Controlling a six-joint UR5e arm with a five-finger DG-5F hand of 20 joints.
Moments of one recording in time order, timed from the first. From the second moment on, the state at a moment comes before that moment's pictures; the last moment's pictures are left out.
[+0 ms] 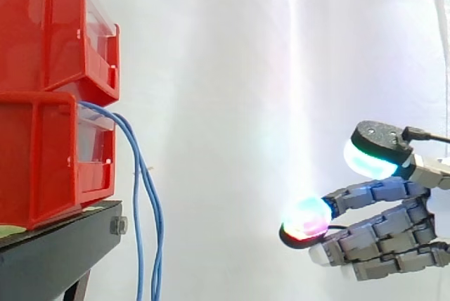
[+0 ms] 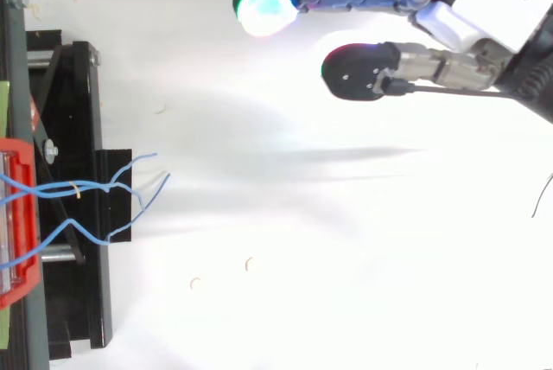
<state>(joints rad) 0.16 -2.12 -1.66 -2.44 -0.89 -0.32</state>
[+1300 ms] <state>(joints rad) 0.15 -2.35 -1.41 -2.40 -0.91 -0.36</state>
